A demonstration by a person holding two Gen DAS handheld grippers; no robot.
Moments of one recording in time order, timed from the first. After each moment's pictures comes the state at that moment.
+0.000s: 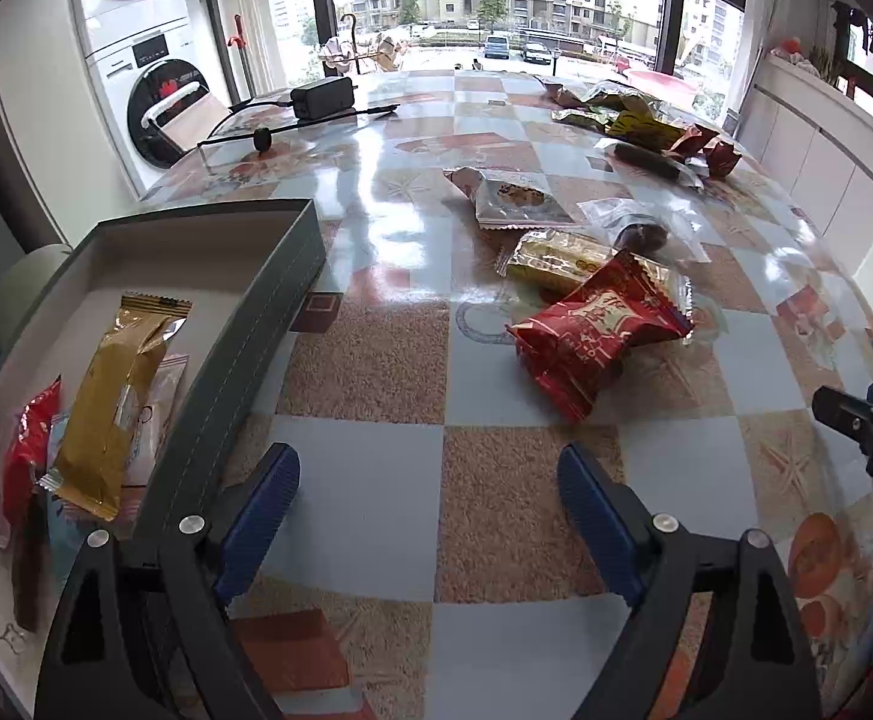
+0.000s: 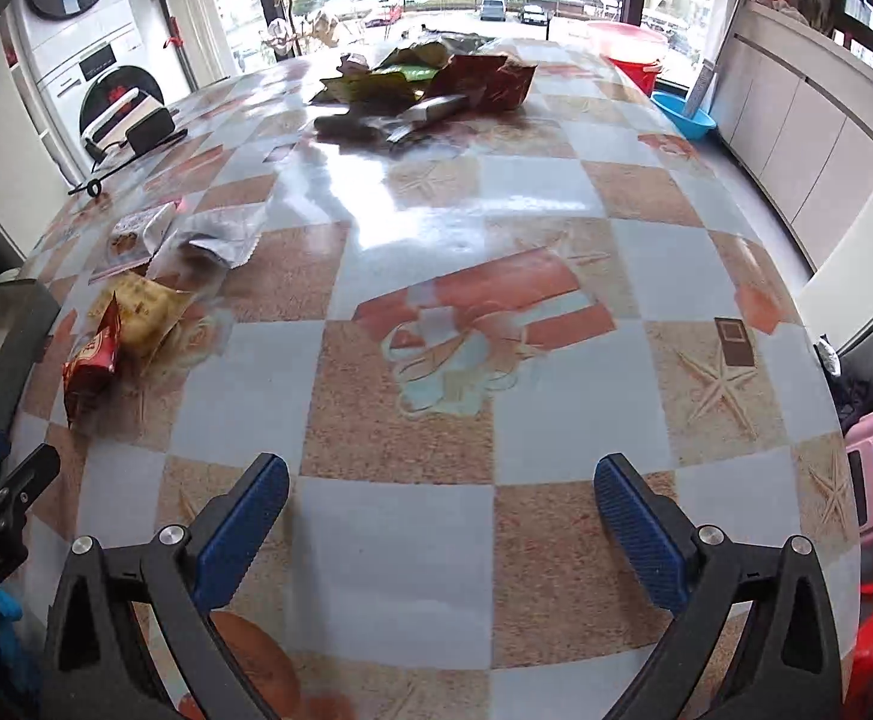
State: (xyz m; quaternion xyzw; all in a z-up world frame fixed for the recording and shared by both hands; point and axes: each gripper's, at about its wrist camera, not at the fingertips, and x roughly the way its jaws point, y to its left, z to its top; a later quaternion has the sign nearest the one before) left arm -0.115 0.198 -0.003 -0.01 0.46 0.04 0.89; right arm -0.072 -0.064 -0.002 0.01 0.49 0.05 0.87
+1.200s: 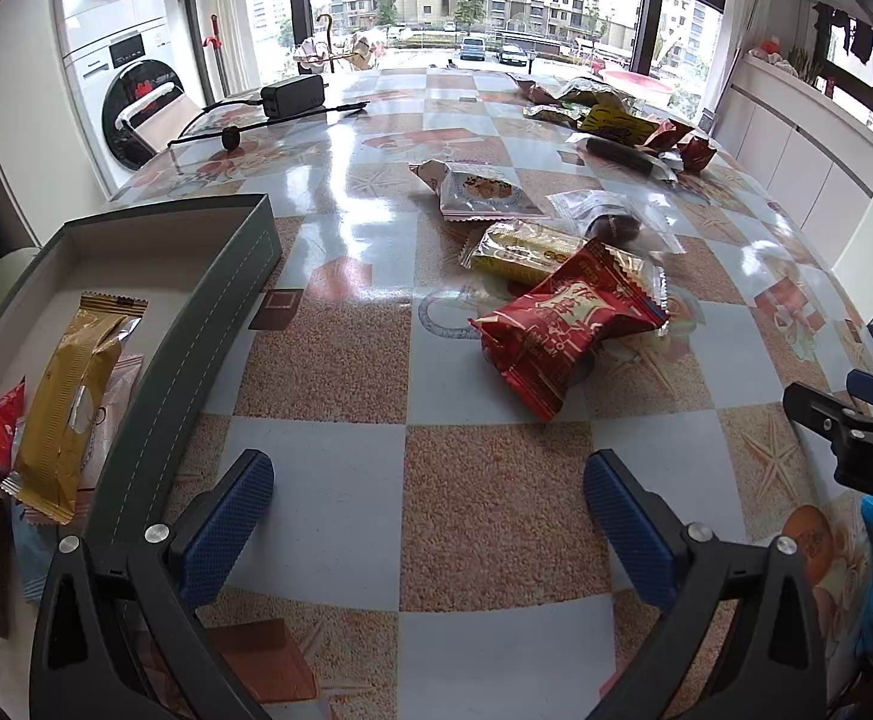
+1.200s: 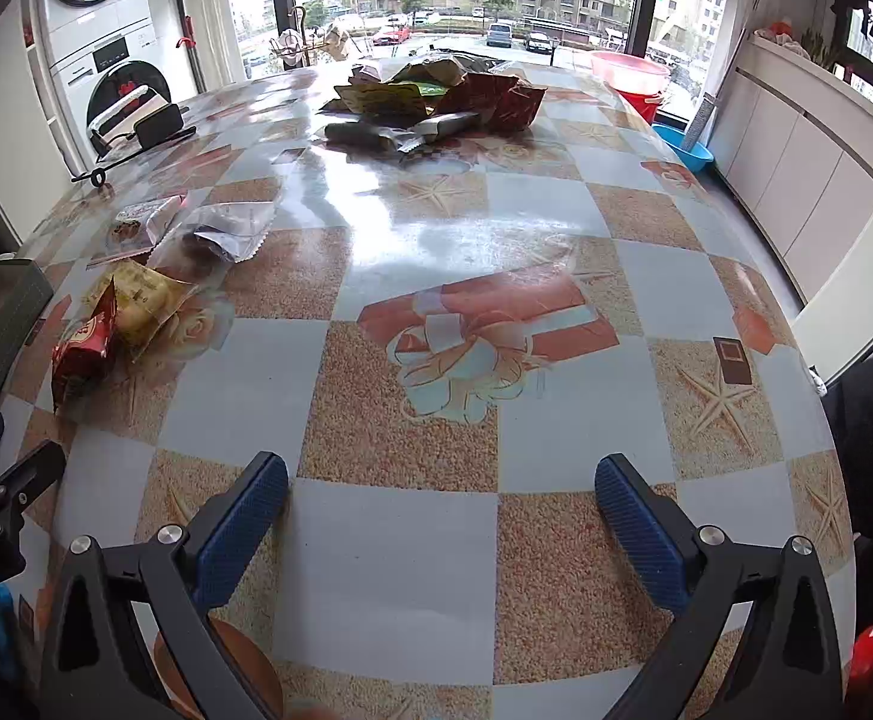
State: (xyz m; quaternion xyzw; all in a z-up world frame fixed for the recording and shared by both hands) left arm -0.113 0.194 -0.008 -0.01 0.46 0.01 0.89; right arm -0.076 -0.050 -0.007 -0.03 0.47 0.05 0.88
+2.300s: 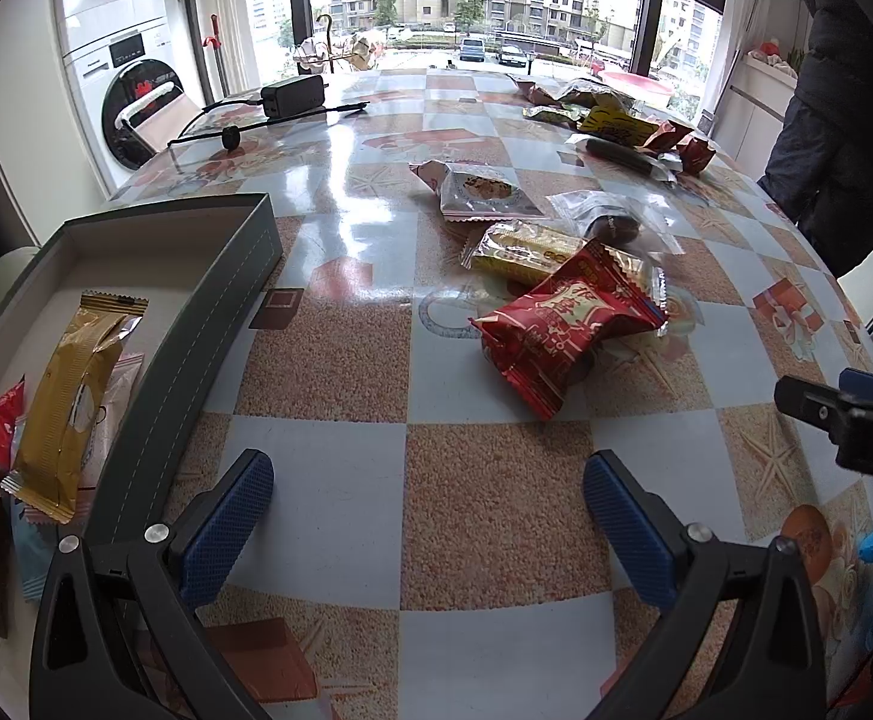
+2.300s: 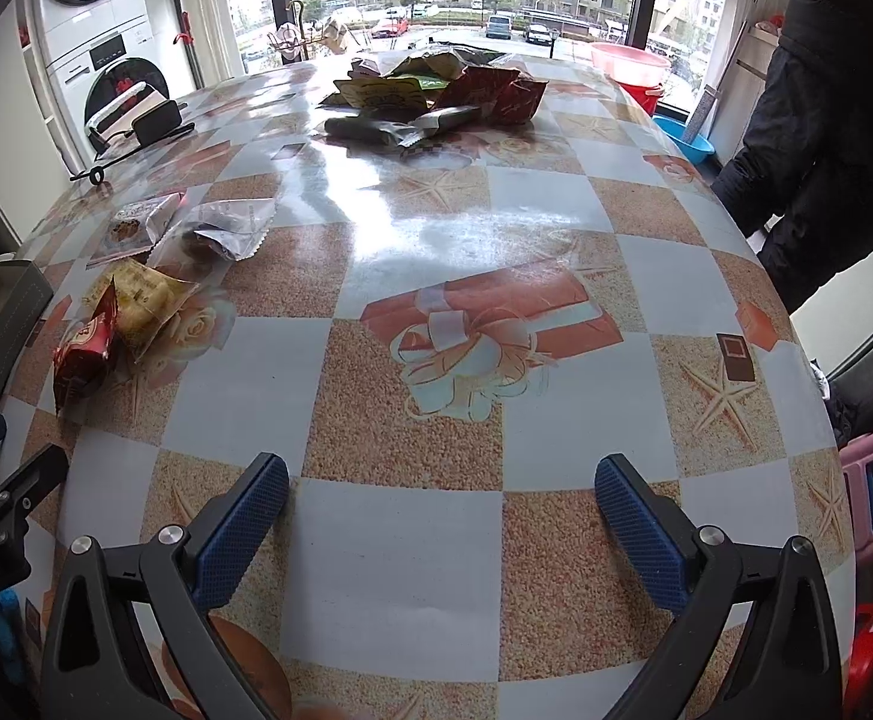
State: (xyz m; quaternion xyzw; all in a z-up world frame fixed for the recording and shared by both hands) left arm -0.113 0.195 -0.008 -0.01 0.46 0.02 0.89; right arm -0.068 -0.045 -0.004 -0.01 0.50 0.05 0.87
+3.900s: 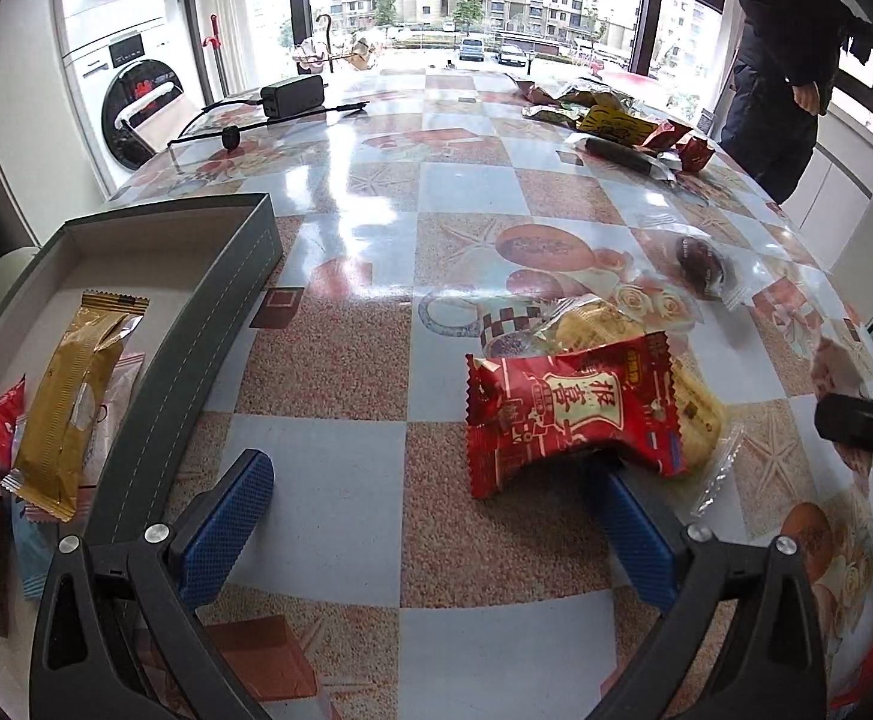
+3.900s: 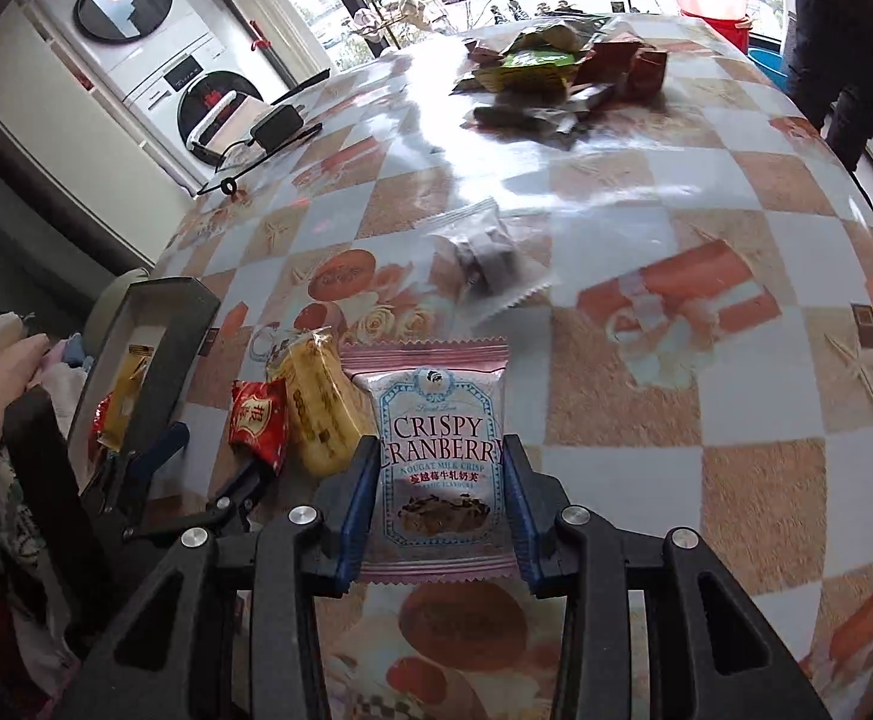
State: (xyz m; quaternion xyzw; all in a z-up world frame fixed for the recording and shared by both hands) left arm -0.115 0.194 -0.007 -0.01 0.46 0.01 0.89; right arm -0.089 -0.030 0.022 0.09 0.52 0.17 0.83
